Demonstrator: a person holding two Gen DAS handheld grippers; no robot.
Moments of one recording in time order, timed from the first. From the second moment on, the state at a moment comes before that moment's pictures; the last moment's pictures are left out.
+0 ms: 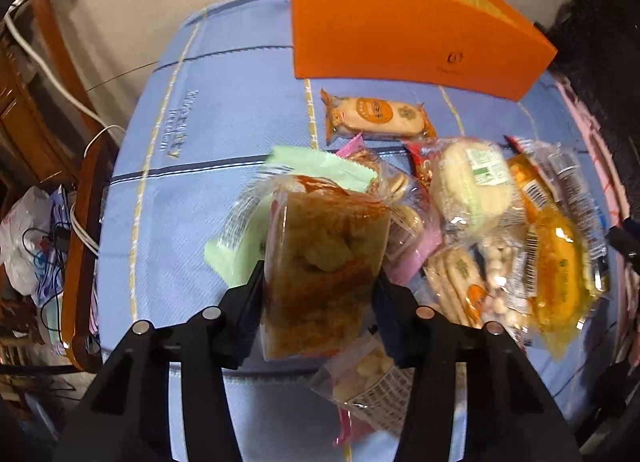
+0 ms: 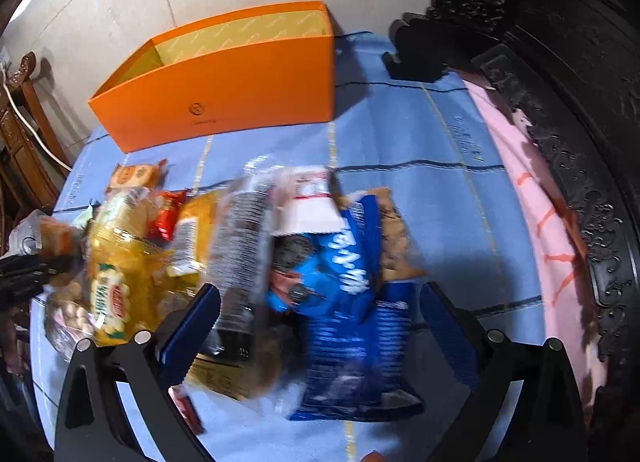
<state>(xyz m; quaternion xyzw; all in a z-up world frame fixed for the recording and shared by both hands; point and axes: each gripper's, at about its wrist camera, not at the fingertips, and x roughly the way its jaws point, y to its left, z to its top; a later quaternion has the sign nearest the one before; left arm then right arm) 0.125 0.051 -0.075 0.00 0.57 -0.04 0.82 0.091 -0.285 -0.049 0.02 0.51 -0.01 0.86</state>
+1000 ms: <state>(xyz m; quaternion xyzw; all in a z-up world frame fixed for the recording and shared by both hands) 0.082 0.048 -0.037 -0.04 0.55 -0.07 0.83 0.121 -0.193 -0.084 -0.17 0.56 -0.02 0.81</state>
